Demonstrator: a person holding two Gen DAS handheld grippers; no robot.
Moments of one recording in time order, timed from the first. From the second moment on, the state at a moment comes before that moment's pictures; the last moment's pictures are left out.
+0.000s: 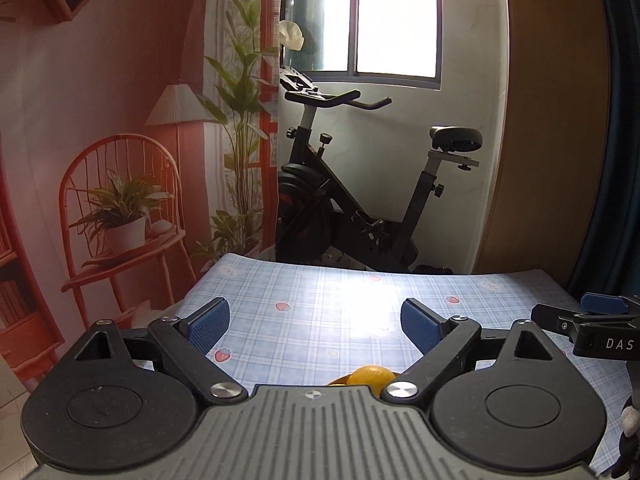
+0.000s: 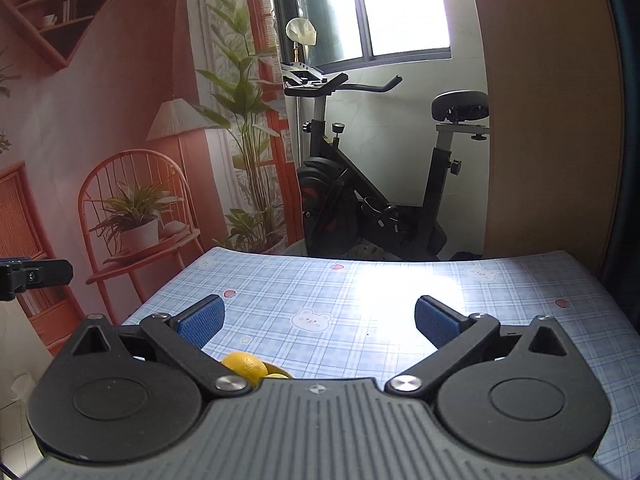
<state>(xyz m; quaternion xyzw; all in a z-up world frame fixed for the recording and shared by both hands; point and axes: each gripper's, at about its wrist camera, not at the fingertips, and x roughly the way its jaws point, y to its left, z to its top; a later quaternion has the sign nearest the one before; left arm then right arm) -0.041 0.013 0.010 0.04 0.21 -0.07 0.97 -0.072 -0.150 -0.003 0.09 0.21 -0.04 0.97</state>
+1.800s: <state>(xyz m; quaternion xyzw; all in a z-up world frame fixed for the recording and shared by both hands) -0.085 0.008 0.031 0.04 0.16 -0.07 0.98 -0.106 -0.135 0.033 0.07 0.22 -0.06 0.97</state>
